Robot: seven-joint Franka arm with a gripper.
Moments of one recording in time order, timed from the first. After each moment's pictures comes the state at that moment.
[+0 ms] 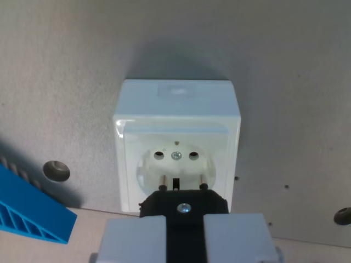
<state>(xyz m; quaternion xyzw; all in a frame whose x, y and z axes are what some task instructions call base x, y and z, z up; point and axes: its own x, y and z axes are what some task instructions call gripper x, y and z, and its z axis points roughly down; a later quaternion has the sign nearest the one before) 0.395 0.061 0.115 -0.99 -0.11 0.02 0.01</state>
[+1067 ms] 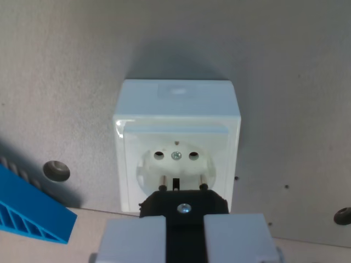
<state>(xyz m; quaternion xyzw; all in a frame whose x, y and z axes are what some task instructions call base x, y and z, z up) 0.395 0.061 0.115 -0.99 -0.11 0.02 0.01</state>
